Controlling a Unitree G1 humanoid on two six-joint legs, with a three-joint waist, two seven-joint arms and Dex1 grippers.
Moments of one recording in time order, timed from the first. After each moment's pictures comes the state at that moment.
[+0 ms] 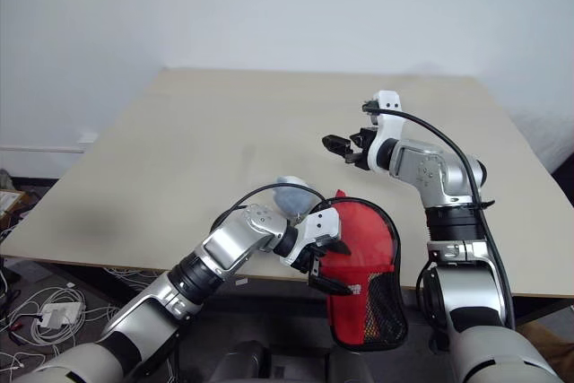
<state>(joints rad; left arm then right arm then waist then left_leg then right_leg) -0.63 0.18 -0.64 0.15 -0.13 0.64 -1.10 -0.87 -0.41 -0.03 0.34 0.53 0.94 0.50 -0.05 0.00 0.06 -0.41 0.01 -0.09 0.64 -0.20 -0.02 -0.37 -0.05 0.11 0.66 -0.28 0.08</state>
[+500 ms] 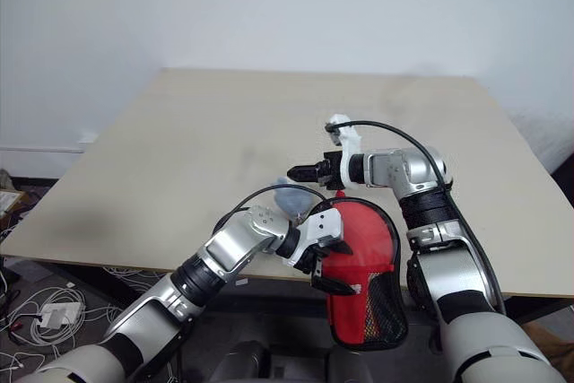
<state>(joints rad) -0.63 0.17 -0.64 0.16 -0.13 0.63 -1.09 -0.93 -0.35 0.14 0.50 0.49 1.05 0.78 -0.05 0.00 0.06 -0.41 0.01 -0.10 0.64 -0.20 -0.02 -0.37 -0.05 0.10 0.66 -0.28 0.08</state>
